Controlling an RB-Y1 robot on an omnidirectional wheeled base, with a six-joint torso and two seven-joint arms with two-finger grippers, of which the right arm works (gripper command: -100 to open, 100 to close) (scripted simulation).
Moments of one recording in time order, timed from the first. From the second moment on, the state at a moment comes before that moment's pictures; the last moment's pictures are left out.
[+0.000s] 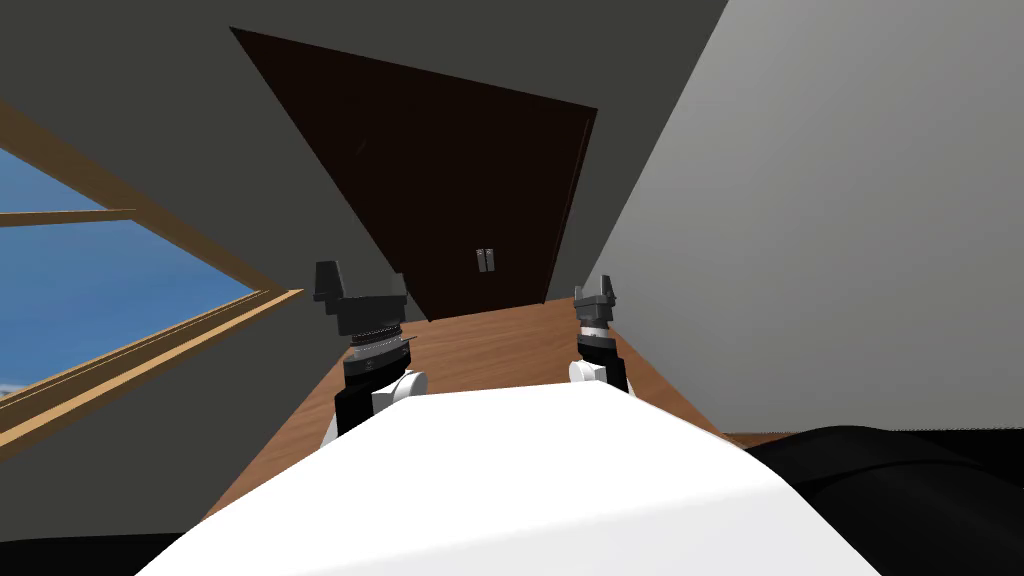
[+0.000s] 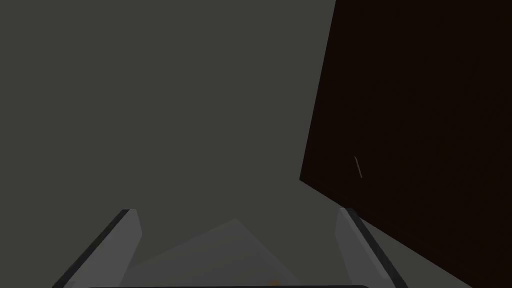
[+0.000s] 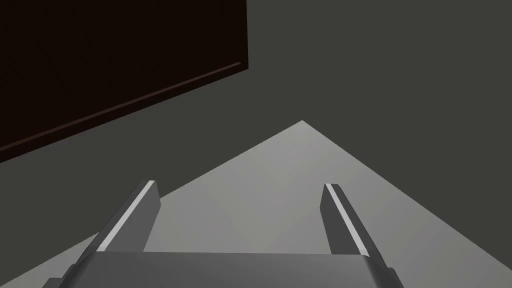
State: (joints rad) arm 0.50 0.04 0.05 -2.24 -0.09 -0.41 -0.11
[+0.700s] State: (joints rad) arm 0.44 -0.02 0.00 -2.11 -0.04 -0.40 -0.16
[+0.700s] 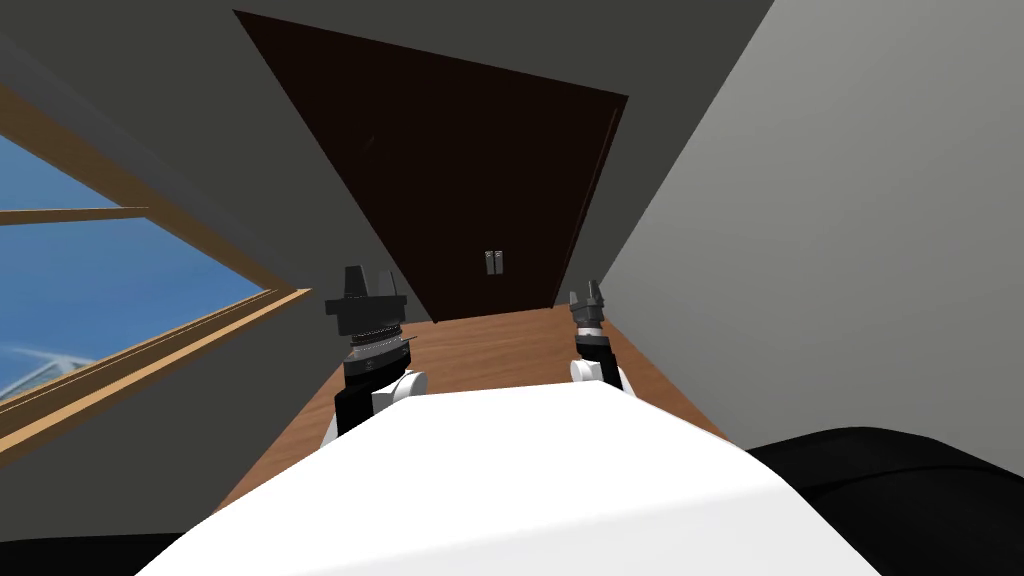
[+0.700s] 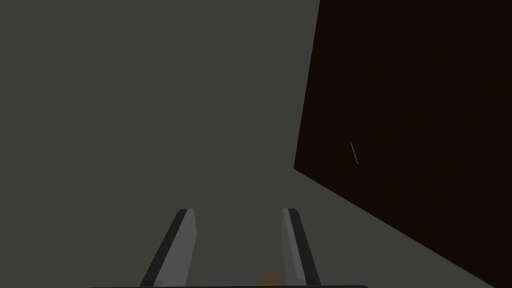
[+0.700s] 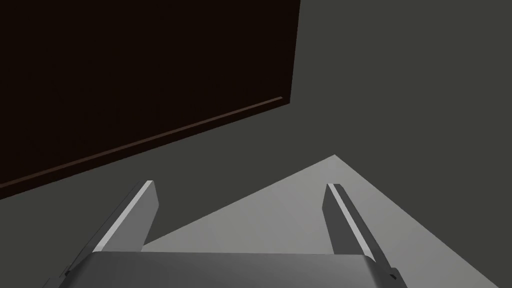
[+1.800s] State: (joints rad) arm 0.34 -0.09 -0.07 -1.89 0.05 -0.38 -0.24
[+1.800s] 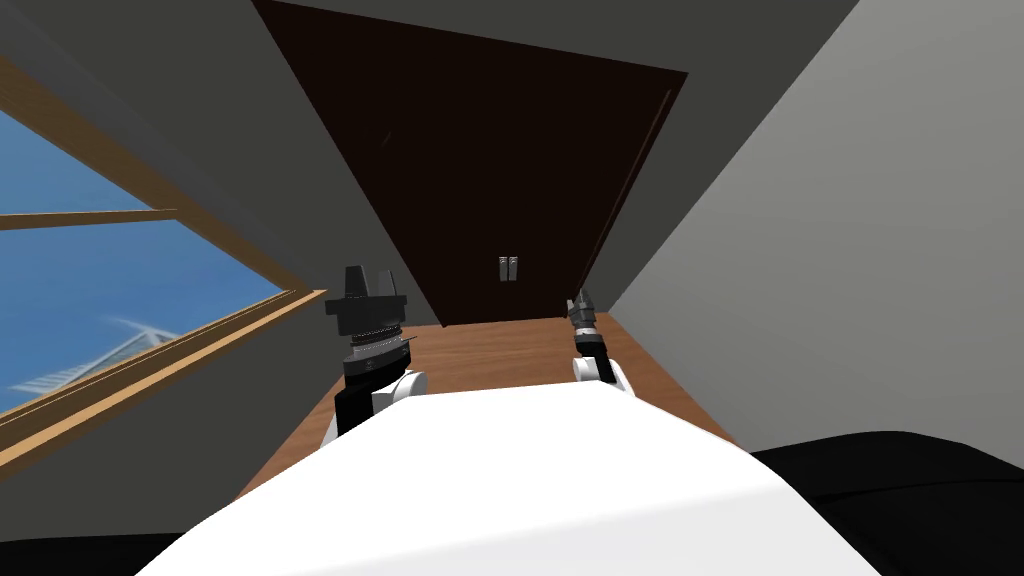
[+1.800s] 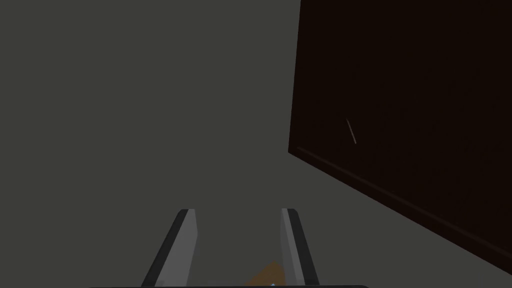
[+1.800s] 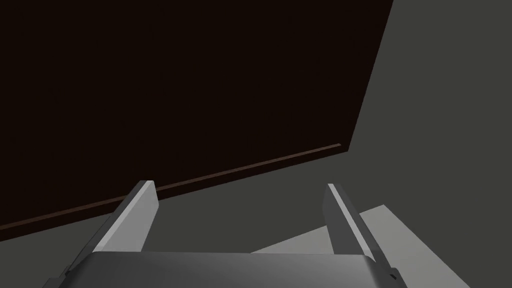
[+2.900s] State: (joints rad) arm 0.25 -0.12 -0.14 -1.69 0.13 -0.36 -0.30
